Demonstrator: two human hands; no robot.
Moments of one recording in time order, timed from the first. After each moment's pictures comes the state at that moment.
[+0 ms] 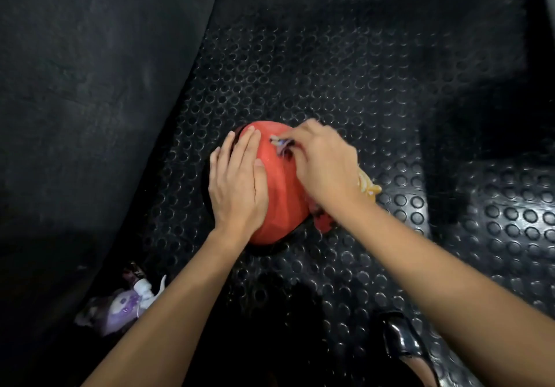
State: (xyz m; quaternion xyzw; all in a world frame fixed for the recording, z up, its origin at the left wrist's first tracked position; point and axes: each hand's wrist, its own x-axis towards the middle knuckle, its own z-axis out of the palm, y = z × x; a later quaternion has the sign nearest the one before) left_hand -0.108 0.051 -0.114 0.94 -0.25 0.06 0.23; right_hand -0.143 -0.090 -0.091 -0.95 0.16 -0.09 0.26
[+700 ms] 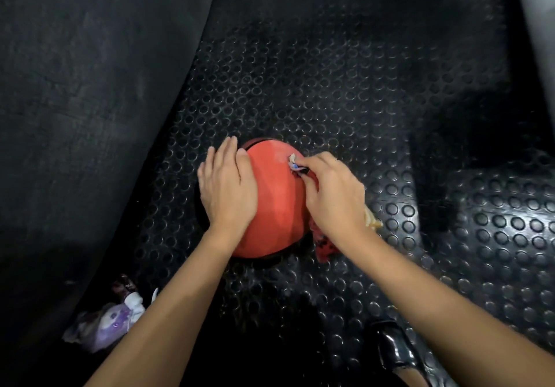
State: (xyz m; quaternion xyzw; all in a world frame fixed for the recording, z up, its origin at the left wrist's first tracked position) left_hand -0.096 0.035 -0.104 0.96 -0.09 -0.03 0.26; right_hand -0.175 -0.094 -0.110 -0.92 0.23 -0.10 0.31
